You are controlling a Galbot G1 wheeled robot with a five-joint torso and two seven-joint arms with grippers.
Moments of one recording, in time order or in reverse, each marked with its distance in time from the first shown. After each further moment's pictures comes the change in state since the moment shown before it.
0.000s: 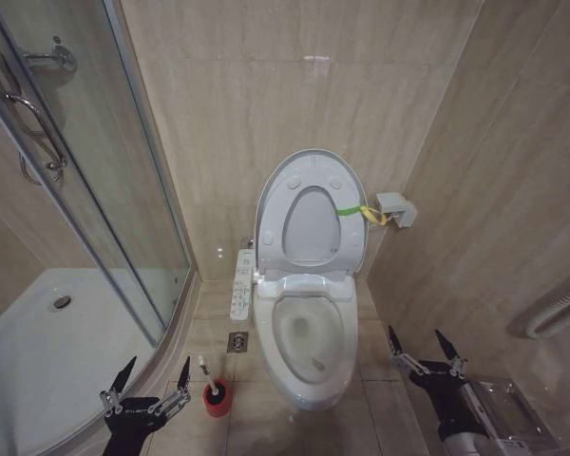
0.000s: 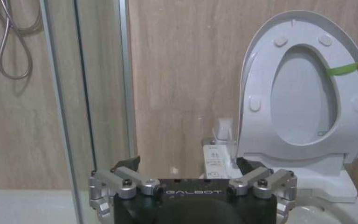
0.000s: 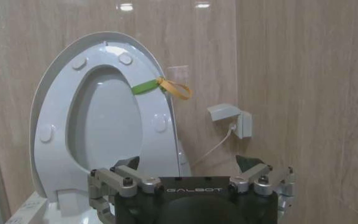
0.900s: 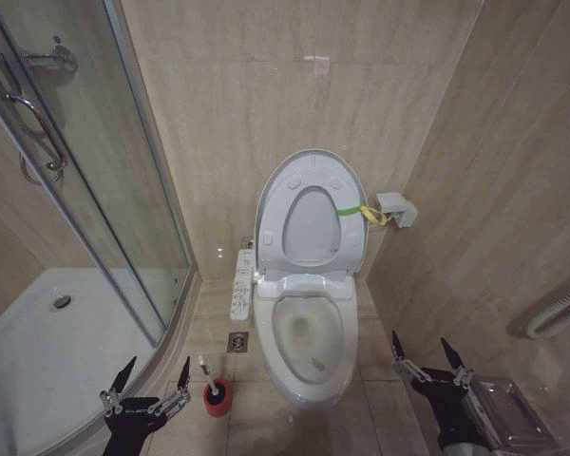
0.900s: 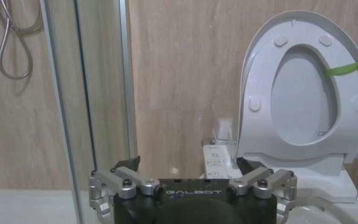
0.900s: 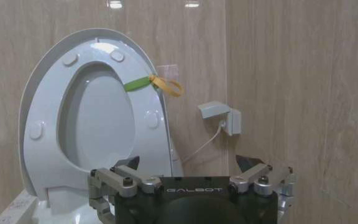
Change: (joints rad) left arm 0.000 0.000 0.000 0.000 0.000 0.000 0.000; right arm -0.022 0.079 -0.013 -0.002 -0.065 0.026 0.004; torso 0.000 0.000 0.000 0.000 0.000
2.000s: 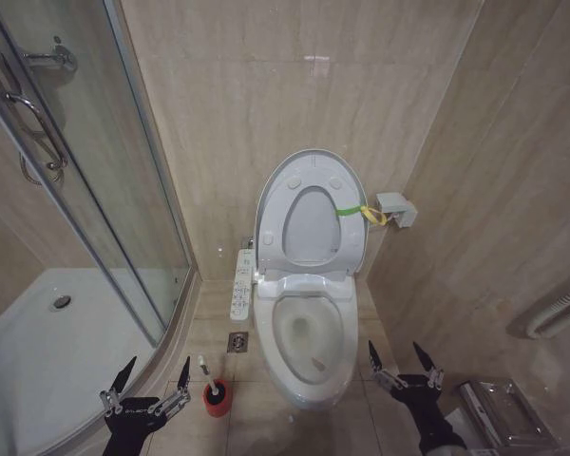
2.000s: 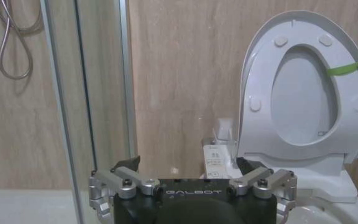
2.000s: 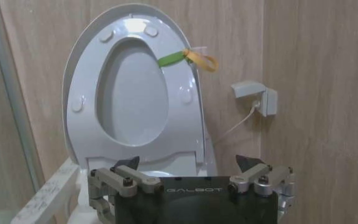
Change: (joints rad) left arm 0.000 0.000 0.000 0.000 0.000 0.000 0.000; right arm 0.008 -0.034 -0.046 -0.059 -0.028 -0.015 -0.088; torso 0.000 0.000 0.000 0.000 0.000
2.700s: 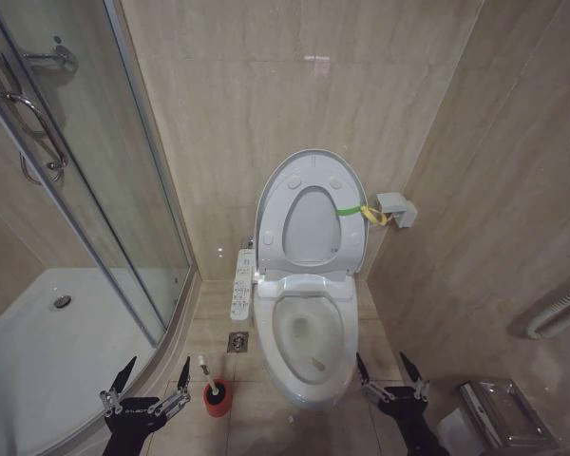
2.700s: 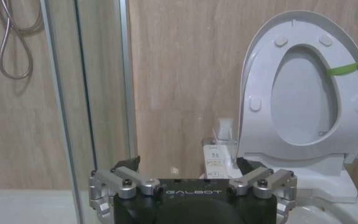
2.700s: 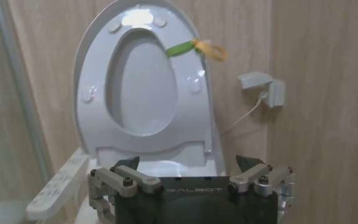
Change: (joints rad) left arm 0.000 0.000 0.000 0.000 0.000 0.000 0.000; right arm -0.029 0.027 -0.040 -0.006 -0.032 0.027 0.009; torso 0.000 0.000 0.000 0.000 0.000
